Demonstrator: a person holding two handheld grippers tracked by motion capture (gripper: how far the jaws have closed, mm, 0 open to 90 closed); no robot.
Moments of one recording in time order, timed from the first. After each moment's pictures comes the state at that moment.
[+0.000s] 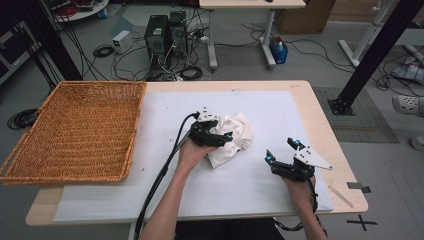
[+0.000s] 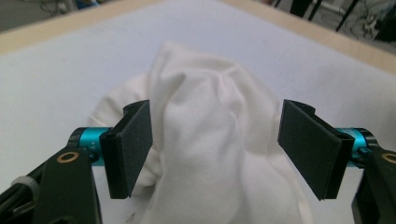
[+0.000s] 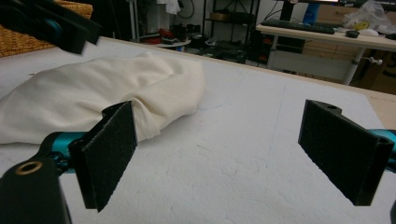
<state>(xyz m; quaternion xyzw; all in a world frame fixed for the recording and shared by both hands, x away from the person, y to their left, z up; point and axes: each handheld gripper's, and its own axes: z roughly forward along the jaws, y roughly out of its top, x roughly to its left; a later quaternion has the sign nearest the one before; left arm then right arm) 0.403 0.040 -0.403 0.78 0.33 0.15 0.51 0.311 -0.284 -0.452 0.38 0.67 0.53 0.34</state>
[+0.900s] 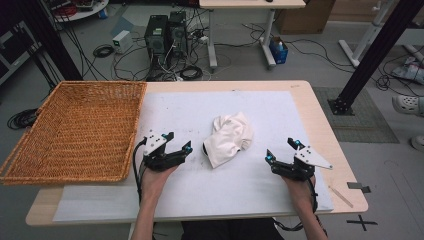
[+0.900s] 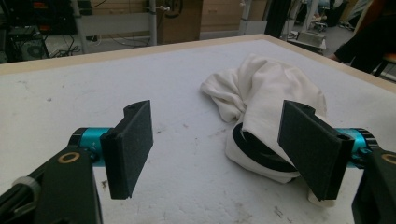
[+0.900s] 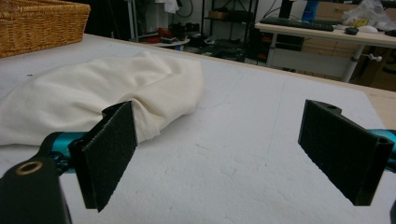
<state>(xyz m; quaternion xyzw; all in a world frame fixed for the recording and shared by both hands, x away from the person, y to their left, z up) 0.324 0.138 -0.419 0.68 0.41 0.25 0.55 0.312 -0.285 -0.452 0.39 0.67 0.53 0.34</state>
